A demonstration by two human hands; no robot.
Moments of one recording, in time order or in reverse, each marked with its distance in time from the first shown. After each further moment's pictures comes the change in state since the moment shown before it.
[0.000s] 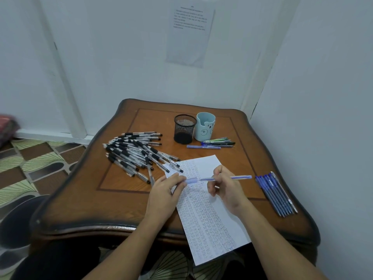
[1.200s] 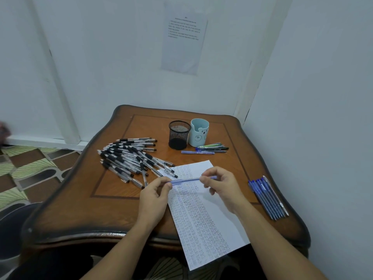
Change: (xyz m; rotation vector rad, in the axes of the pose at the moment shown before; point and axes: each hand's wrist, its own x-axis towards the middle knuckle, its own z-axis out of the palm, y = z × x) left_hand 0.003 0.008 -0.009 -0.327 0.060 -0.304; right_hand 0.001 -0.023 -0.003 -0.207 0.037 -0.038
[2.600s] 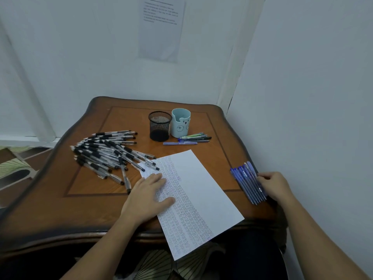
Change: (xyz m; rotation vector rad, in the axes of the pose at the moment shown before) left_hand 0.009 -0.009 0.011 0.807 -0.532 0.227; right_hand -0.024 0.036 -0.181 -0.720 0.533 0.331
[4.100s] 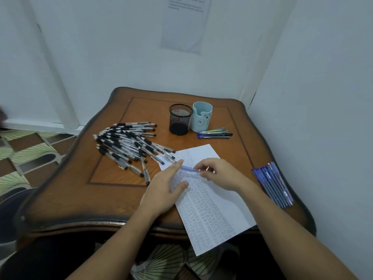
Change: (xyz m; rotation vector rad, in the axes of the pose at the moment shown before) left_hand -0.002 -0.002 0.000 -0.362 0.239 0.000; right_hand -0.055 -0.143 0.104 -0.193 -0.586 -0.743
